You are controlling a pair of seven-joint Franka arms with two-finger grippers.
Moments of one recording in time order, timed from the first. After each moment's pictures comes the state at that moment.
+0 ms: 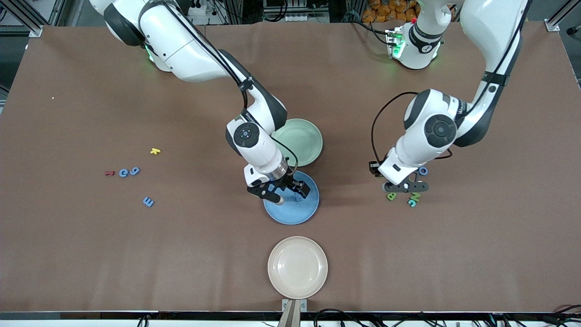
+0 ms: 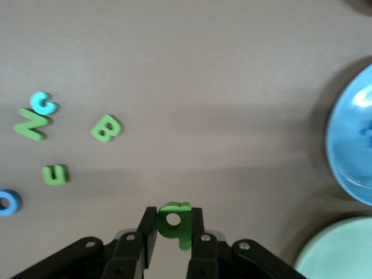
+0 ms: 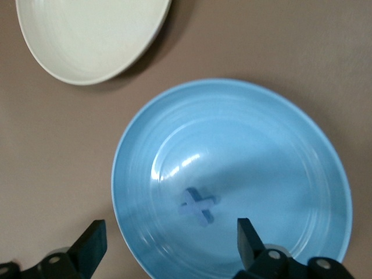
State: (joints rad) left arm -0.04 0.39 -0.38 -1.91 0.05 2.28 -0.45; right arm 0.57 0.86 0.14 -1.40 0.07 2.63 1.05
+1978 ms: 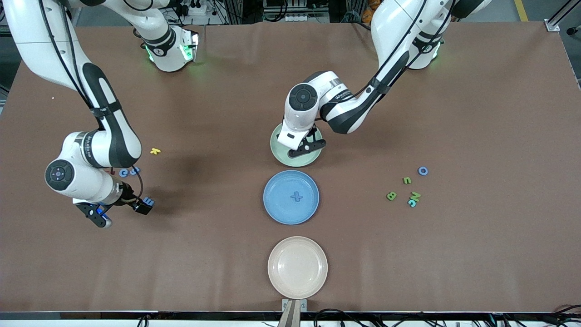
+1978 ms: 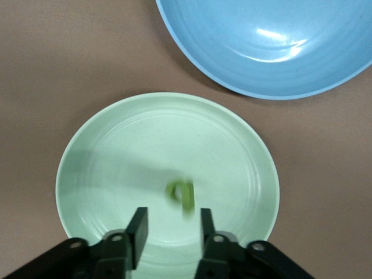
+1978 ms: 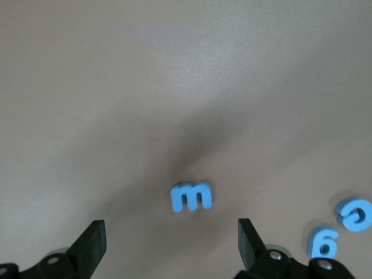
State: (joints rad) left arm -0.48 0.66 -0.43 -1.70 0.17 2.28 -1.28; right arm -0.06 0.56 0.05 -1.80 -0.02 2.34 0.67
